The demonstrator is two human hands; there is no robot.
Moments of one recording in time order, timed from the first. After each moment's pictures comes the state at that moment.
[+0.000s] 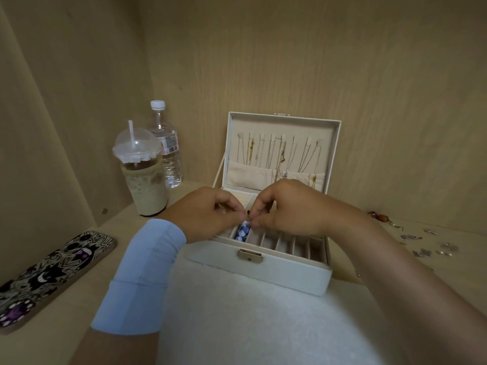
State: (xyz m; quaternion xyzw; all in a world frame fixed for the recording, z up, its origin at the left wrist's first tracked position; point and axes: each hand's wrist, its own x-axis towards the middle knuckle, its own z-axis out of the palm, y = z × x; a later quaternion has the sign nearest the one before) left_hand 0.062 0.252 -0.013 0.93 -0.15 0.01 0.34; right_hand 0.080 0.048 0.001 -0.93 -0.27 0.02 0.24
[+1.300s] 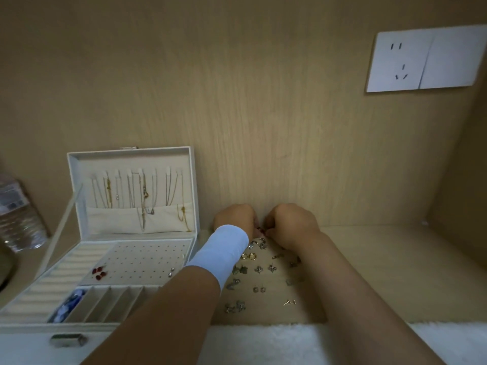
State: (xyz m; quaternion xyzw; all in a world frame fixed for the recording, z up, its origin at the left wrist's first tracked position) left_hand 0.178 -0.062 -0.057 0.98 -0.17 0.01 0.09; right_hand 0.132 -0.191 -0.065 -0.99 0.06 -0.10 0.13
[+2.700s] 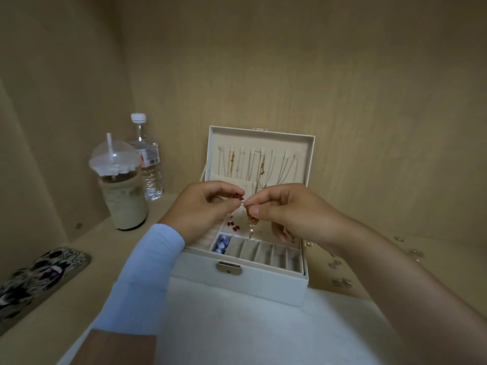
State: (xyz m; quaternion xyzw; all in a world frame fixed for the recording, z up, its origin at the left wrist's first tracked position) left_hand 0.071 0.222 -0.009 0.80 -0.17 0.09 0.57; right_hand 0.048 0.021 0.016 -0.81 -0.18 0.06 0.55
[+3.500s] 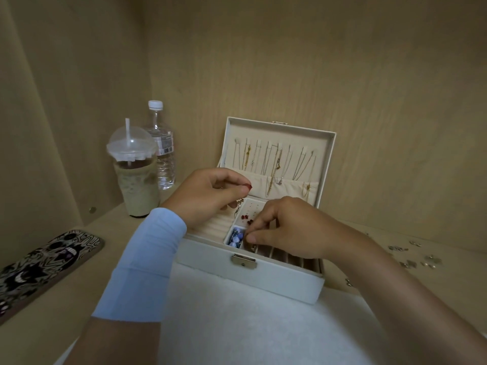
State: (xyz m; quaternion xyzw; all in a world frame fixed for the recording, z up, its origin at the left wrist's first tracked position) left_hand 0.068 0.239 0.000 0.80 -0.13 0.06 0.58; right_hand 0.052 0.045 -0.002 -0.93 -0.24 0.04 0.26
